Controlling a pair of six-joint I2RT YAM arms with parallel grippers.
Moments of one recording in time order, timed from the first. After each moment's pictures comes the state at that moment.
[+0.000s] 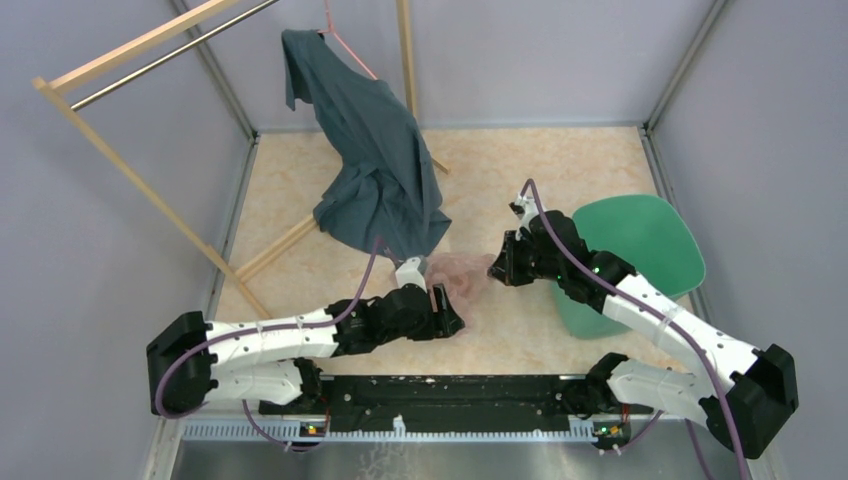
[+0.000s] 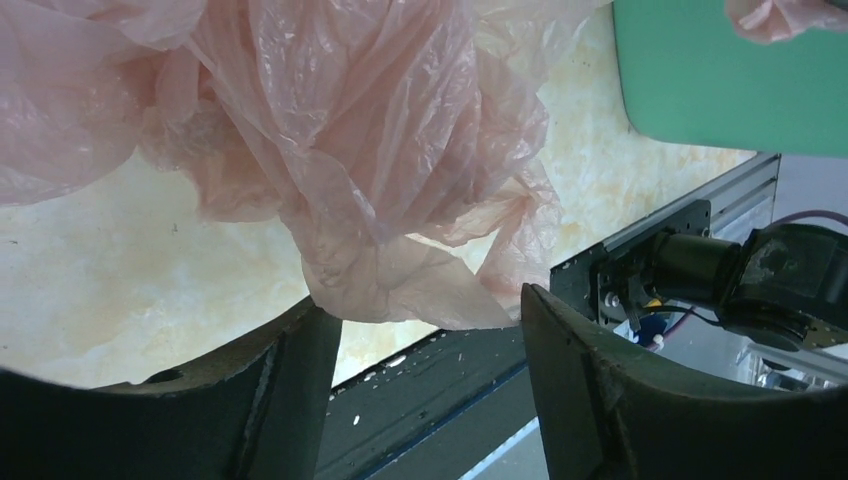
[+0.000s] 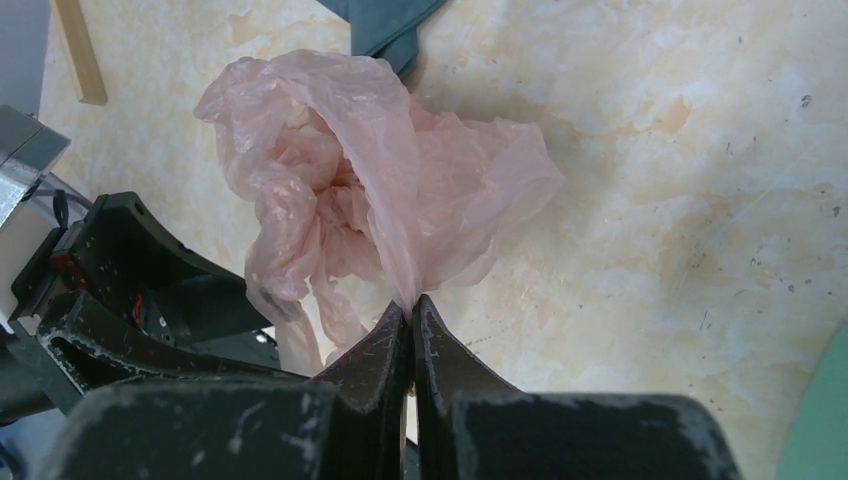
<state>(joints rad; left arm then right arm) -1.18 1.13 0.61 -0.17 -0.21 -1.11 0.68 1.03 0.82 -0.45 -0.10 0.51</state>
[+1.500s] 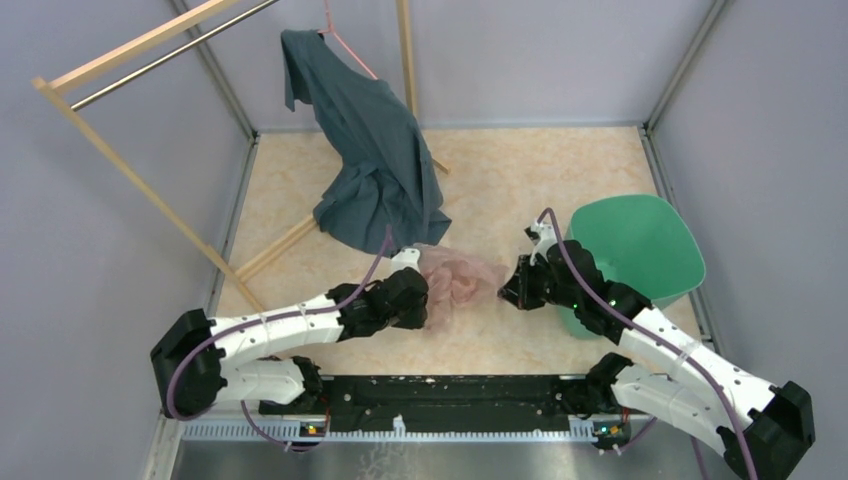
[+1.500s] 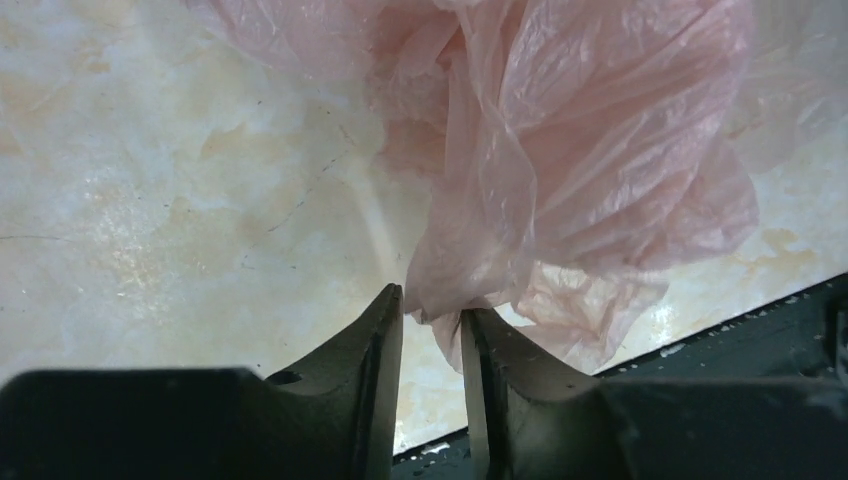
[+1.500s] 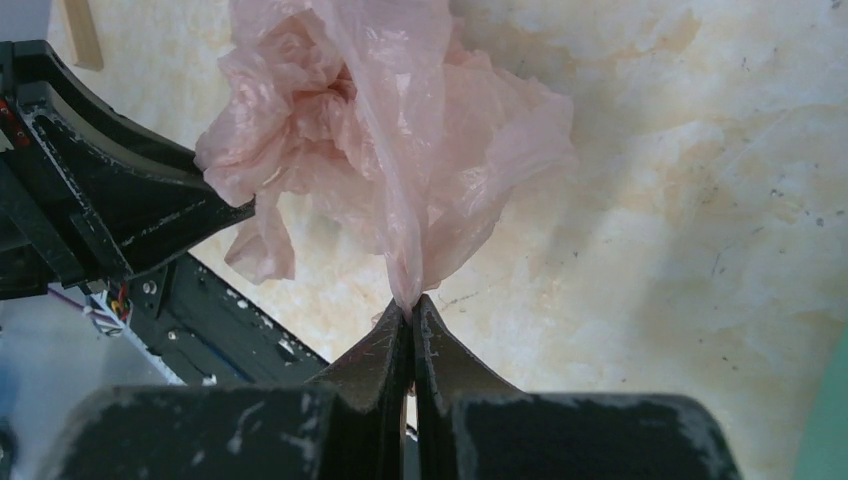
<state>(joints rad) -1.05 1.21 0.70 -0.42 -0.27 -0.79 0.68 0.81 0.59 -0.40 -0.11 0.53</state>
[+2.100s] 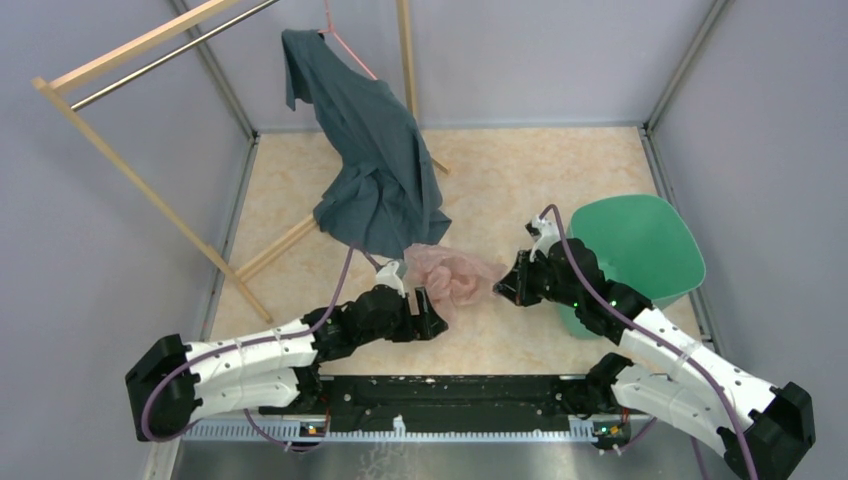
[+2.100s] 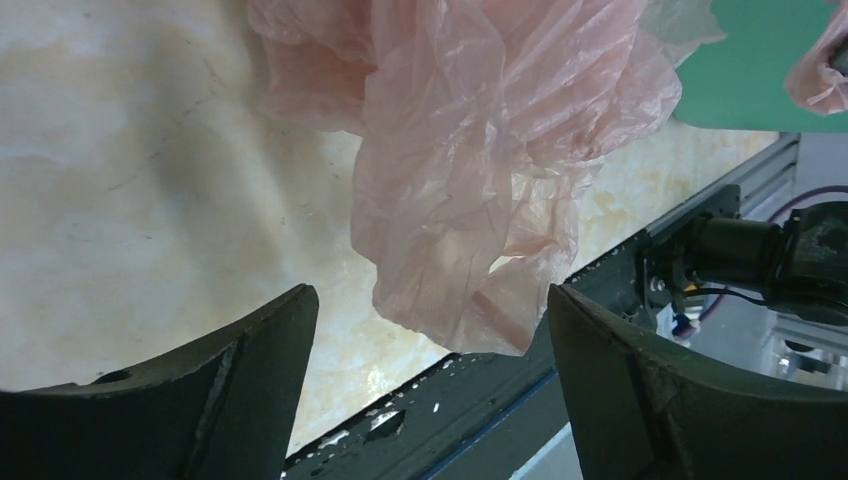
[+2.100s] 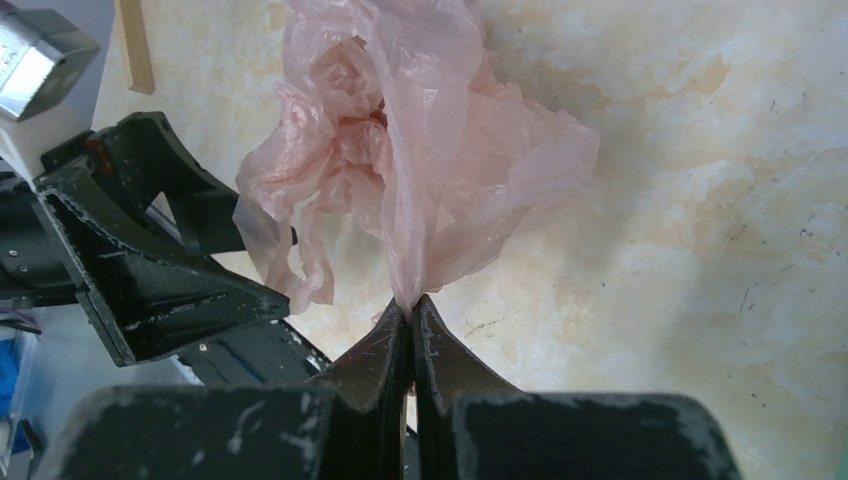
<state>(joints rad) -1.05 0.96 0.44 -0.14 -0.12 -1.00 0.68 0.81 0.59 -0.33 -0.15 0.55</state>
